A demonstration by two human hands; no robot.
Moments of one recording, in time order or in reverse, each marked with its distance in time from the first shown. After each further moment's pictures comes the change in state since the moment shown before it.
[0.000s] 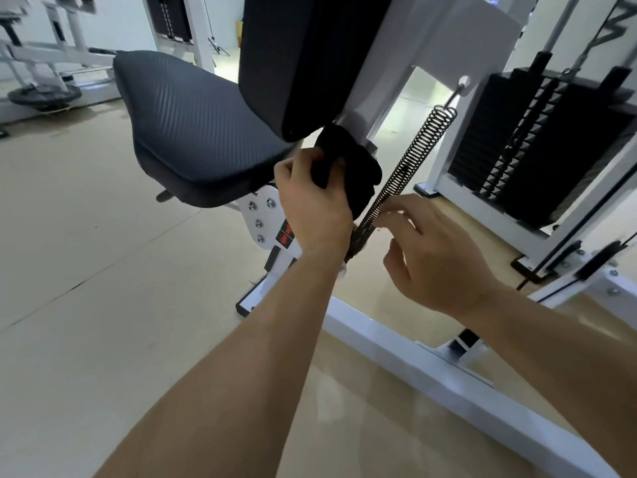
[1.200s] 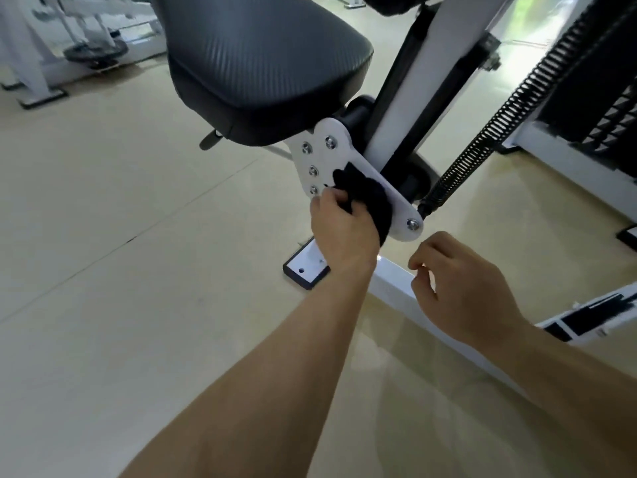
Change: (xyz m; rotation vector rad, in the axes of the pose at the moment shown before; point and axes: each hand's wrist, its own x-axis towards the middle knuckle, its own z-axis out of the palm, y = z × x) left_hand -0.024 -0.120 -0.030 0.216 -0.064 -0.337; right_hand -0.066 -0.054 0.106 0.181 -0.225 0.339
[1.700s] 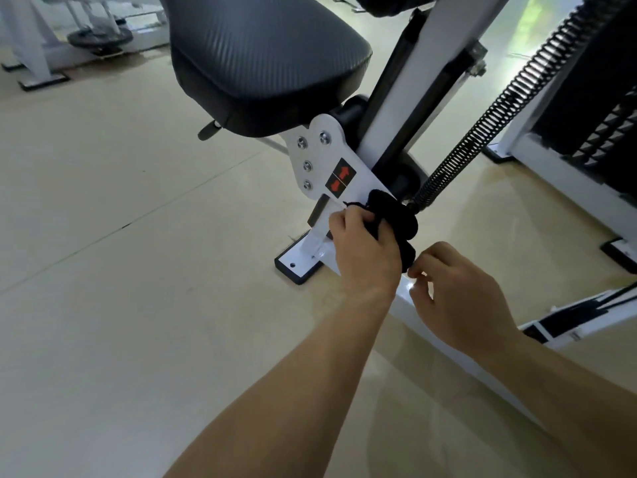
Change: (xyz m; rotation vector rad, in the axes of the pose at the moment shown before) left_hand -0.050 -0.013 0.021 -0.021 -0.070 0.061; right_hand -0.017 0.014 -0.006 -0.004 -0.050 0.034
